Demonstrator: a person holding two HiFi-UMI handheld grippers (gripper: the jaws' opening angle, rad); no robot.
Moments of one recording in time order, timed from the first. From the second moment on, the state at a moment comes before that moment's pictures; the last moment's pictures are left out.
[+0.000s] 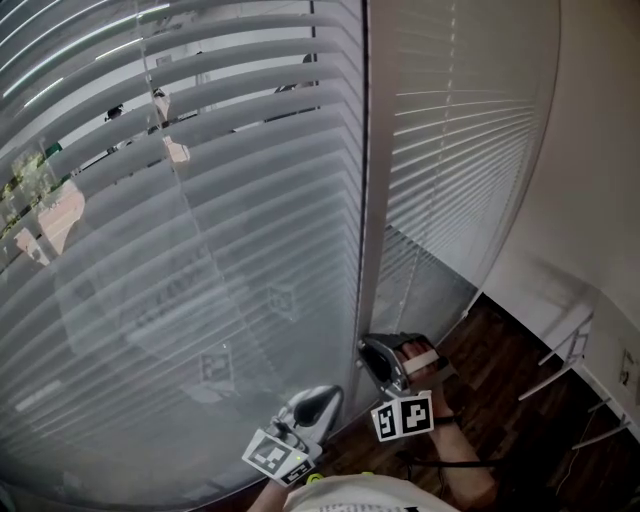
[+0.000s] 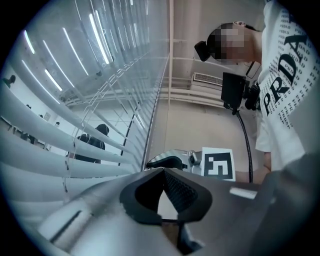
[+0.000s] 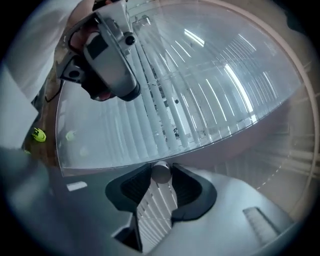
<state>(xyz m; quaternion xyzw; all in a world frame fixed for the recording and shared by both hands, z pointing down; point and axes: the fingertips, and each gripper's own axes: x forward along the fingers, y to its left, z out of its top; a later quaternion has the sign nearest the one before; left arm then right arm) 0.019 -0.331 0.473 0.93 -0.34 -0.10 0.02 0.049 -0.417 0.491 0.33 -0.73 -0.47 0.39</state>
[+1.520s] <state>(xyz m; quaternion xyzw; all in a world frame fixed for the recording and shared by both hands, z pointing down) 0.022 -0.323 0.476 0.94 -0.34 -0.09 0.03 0.057 -0.425 0.480 0.41 -0.89 -0.13 0.16</state>
